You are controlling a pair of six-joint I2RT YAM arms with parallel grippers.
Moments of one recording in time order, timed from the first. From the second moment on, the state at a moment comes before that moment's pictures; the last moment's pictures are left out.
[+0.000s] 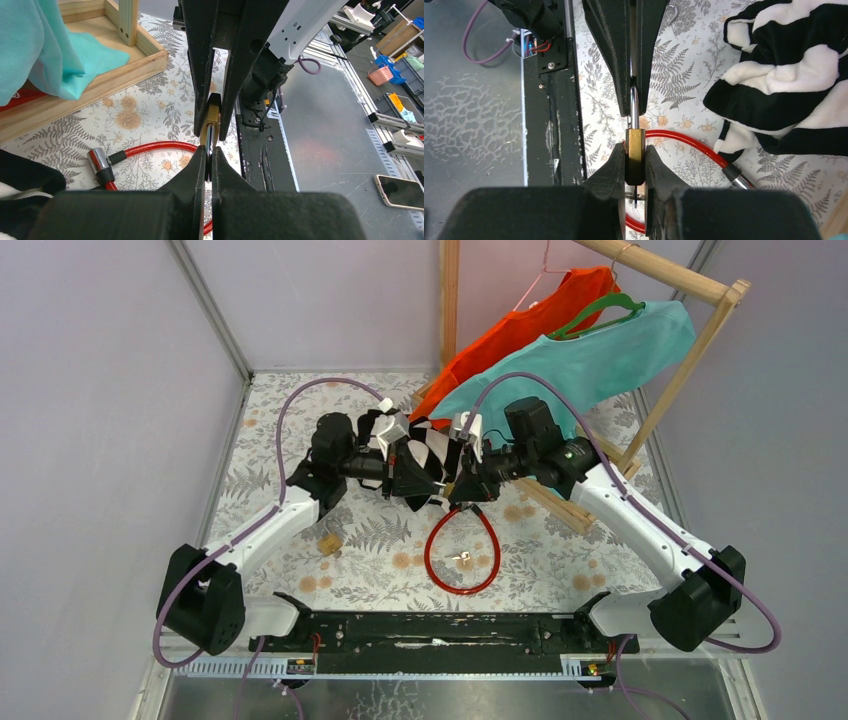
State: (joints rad) left arm -0.46 1.30 0.87 0.33 1.19 -0.23; right arm 0.61 1.33 1.25 -0.62 -0.80 -0.32
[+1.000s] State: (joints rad) left arm -0.47 1.39 0.71 0.76 1.12 -0.59; right arm 0.58 1.41 1.25 -0.66 -0.83 -0.15
